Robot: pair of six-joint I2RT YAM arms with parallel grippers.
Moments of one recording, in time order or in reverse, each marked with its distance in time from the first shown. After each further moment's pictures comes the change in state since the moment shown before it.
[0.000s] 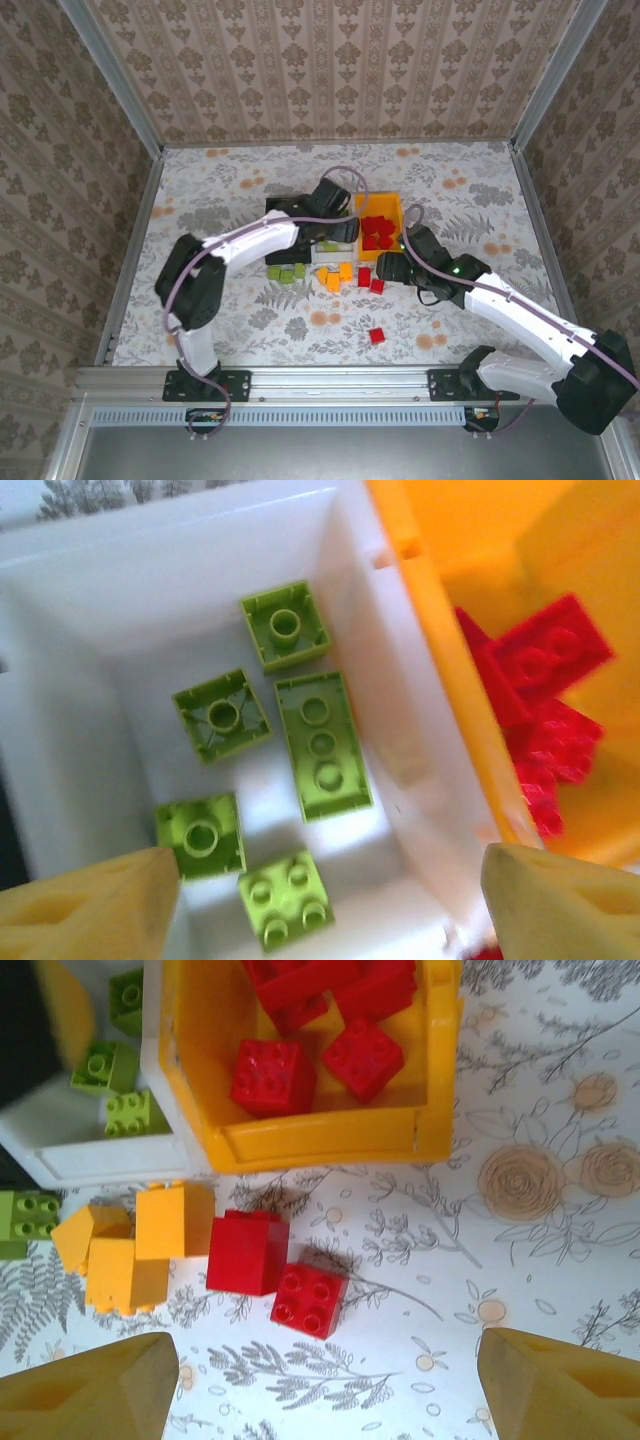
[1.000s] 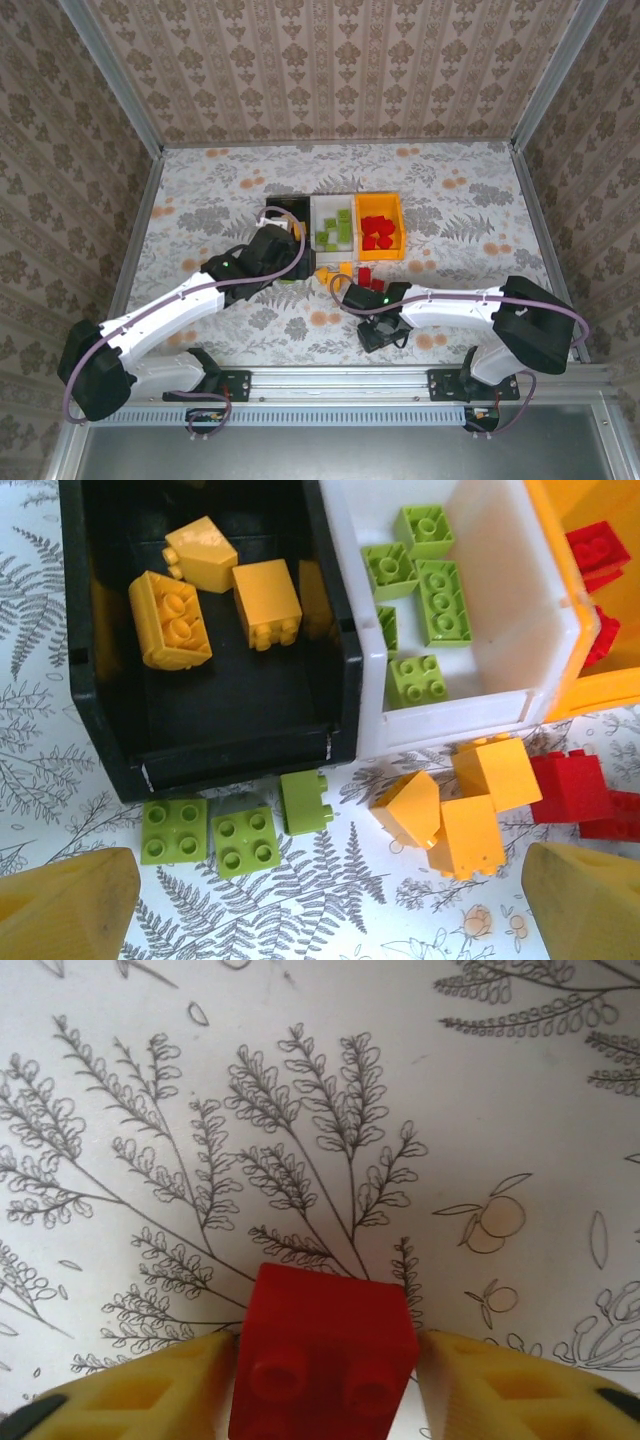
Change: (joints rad) left arm -0.022 -0.644 -0.542 -0.025 -0.139 -0.132; right arm 0.433 0.394 -0.027 -0.124 -0.109 -0.032
